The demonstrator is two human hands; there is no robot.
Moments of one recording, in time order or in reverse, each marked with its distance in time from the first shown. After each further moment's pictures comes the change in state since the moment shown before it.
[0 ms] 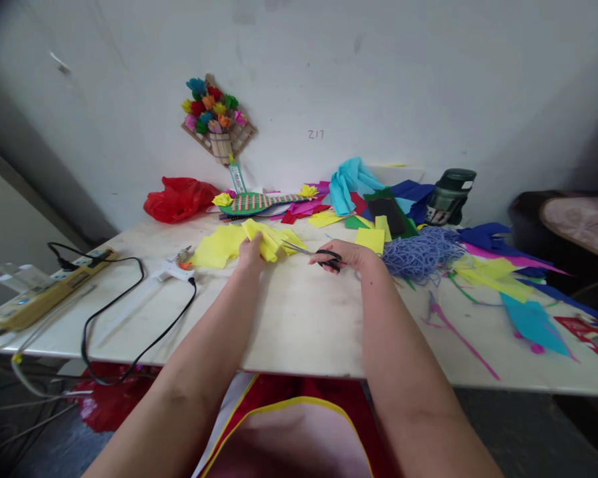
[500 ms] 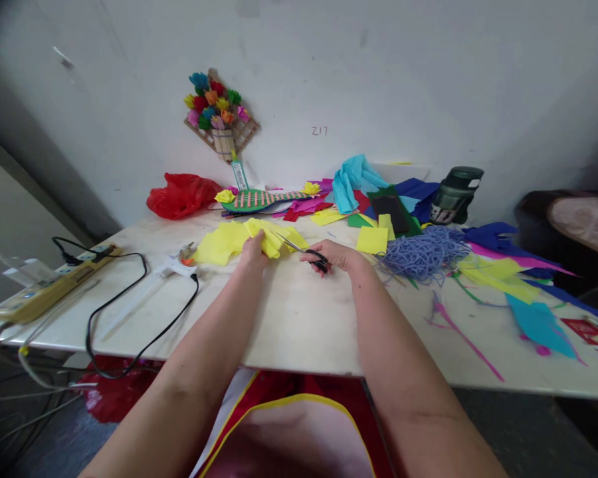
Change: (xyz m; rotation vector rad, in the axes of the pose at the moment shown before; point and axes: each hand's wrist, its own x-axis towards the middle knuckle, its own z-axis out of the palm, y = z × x) left_hand -0.001 0.001 0.004 -0.181 0.009 -0.098; right_hand 0.018 -0.001 0.024 -0.012 0.089 -0.025
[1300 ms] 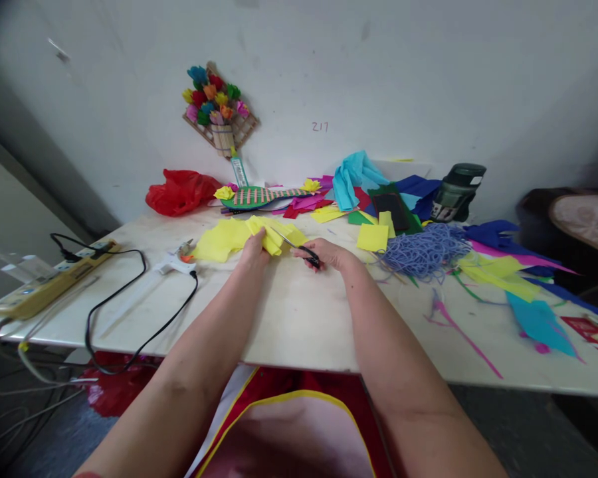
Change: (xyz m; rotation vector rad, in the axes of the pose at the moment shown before) left_hand 0.003 -0.006 0.000 -0.056 -0.043 -0.044; right_hand 0.010 -0.001 0.014 0.013 0.072 0.009
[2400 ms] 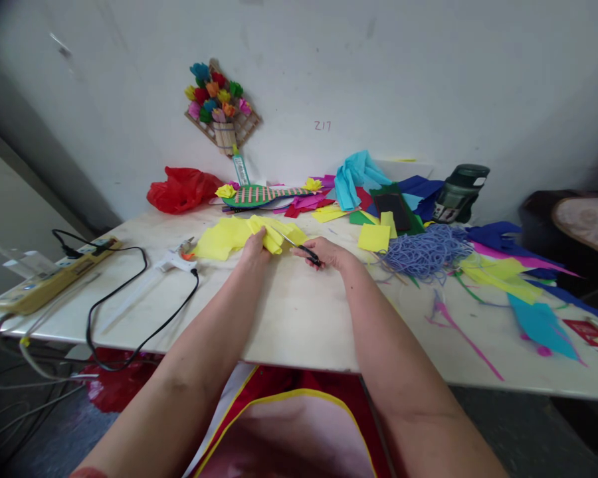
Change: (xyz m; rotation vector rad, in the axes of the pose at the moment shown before) left_hand 0.005 0.000 -0.002 -0.008 0.014 -0.009; right_hand -0.001 -0.007 0.003 -0.080 0.041 0.018
